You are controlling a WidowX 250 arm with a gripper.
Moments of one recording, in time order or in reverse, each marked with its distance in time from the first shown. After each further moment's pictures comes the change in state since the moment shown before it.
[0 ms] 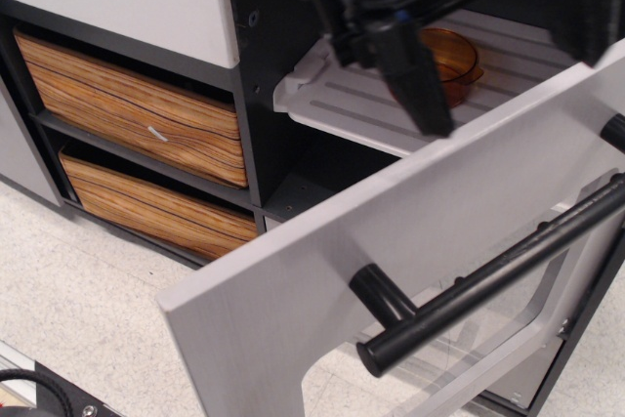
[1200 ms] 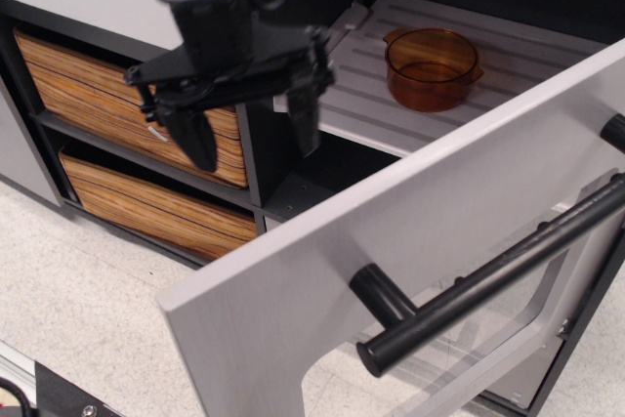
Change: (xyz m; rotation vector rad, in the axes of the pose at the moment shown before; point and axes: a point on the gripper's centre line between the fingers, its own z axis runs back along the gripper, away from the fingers) arm 0.116 0.097 -0.046 0.177 -0.170 -0.169
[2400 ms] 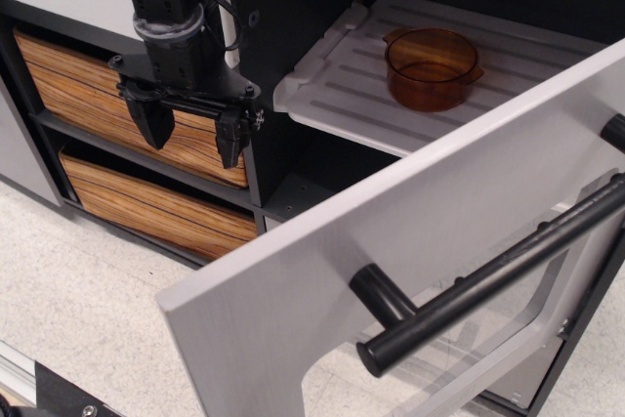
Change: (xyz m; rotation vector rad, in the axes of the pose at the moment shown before) arm 0.076 0.060 -0.061 0.195 -0.051 -0.455
